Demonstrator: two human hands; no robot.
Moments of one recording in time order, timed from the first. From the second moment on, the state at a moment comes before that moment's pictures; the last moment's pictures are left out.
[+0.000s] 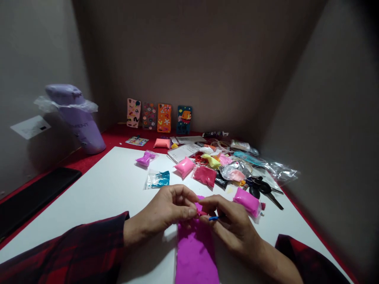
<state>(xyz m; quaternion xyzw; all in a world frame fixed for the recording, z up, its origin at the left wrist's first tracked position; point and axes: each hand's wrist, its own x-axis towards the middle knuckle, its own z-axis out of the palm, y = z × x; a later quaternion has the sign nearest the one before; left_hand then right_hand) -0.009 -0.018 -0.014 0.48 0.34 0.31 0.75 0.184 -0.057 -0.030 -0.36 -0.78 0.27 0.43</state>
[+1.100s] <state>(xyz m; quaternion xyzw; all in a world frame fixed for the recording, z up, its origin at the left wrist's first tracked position) -0.007 -0.027 0.002 0.66 0.36 0.26 0.61 0.185 -0.060 -0.029 -0.35 -0.78 0.24 0.45</state>
